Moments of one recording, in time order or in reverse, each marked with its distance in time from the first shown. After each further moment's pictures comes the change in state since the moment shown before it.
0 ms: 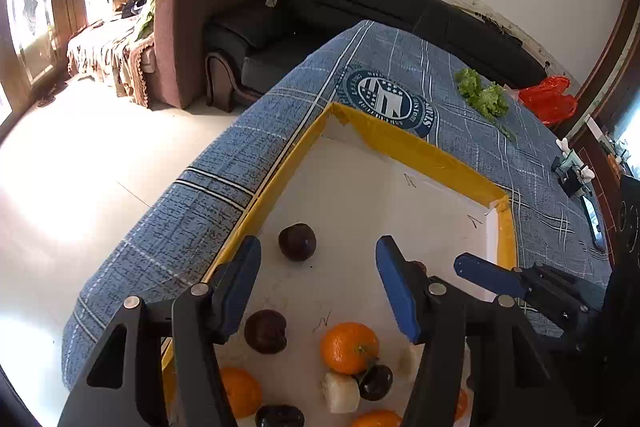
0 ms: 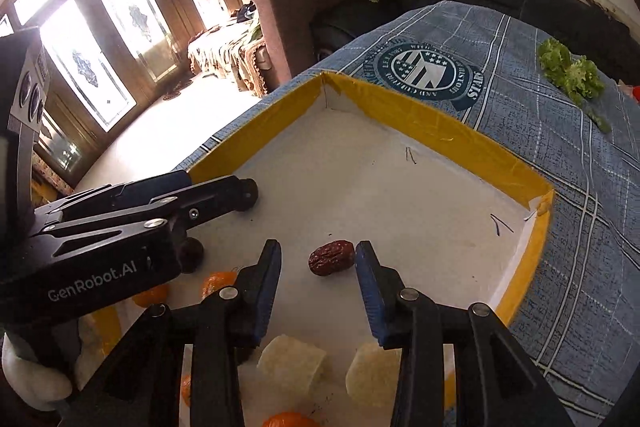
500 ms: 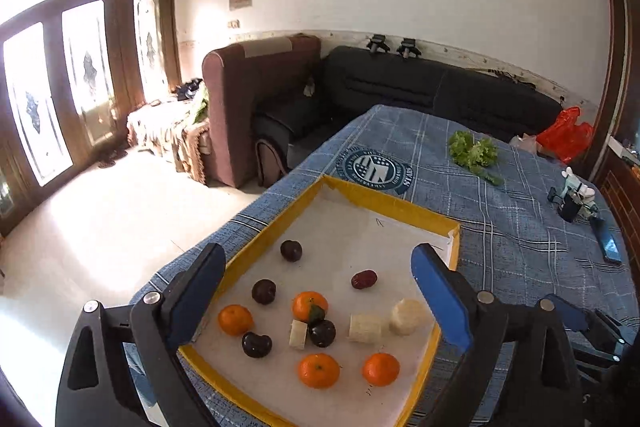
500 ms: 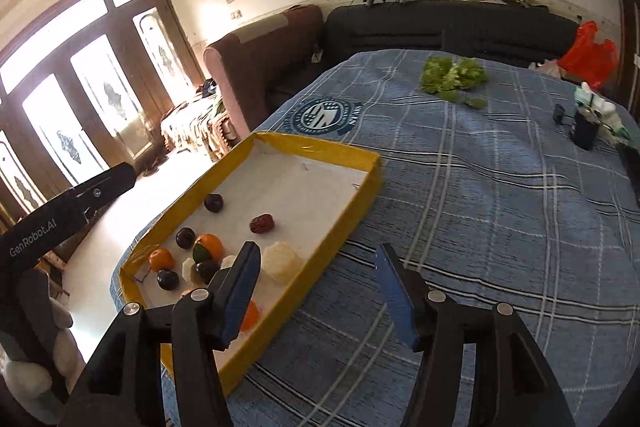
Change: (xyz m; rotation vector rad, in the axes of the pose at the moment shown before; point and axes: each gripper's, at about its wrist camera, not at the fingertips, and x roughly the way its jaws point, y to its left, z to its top) left arm -0.132 -0.096 -0.060 0.037 -0.341 0.248; right arm -0.147 -0.061 -0.088 0.184 -0.248 -0.094
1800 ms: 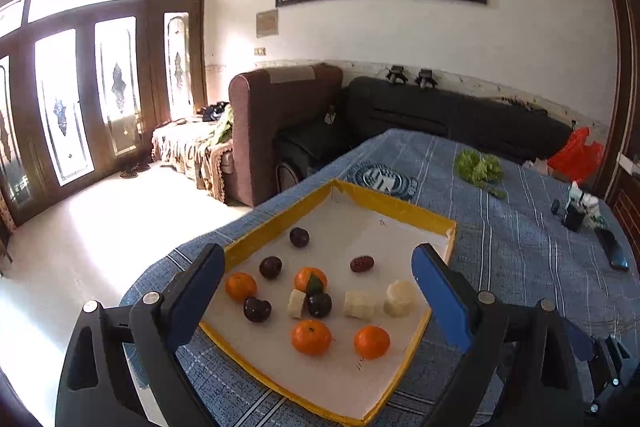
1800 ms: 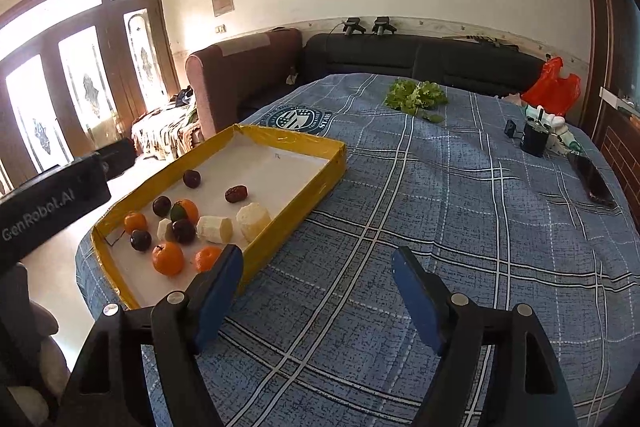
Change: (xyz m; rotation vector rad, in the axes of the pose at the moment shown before) left arm -0.050 -0.006 -0.048 -0.074 -0.142 0.060; right arm -0.036 0.017 -0.061 -0.098 -0.106 -0.148
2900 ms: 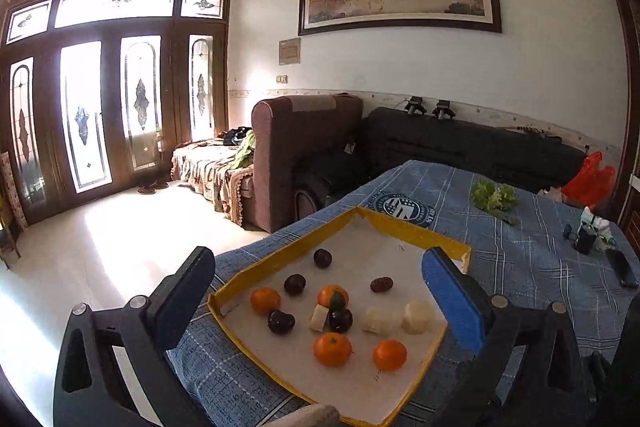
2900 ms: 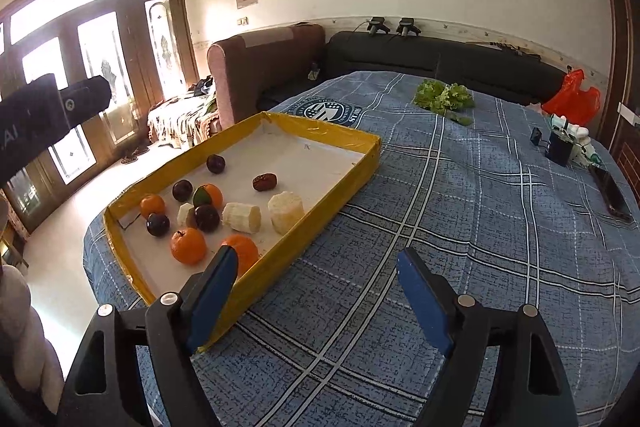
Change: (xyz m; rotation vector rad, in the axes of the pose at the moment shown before) left arm -0.005 0.007 -0.011 -0.015 -0.060 0.048; right arm 0.013 0.025 -0.008 -0.067 0.012 0.056
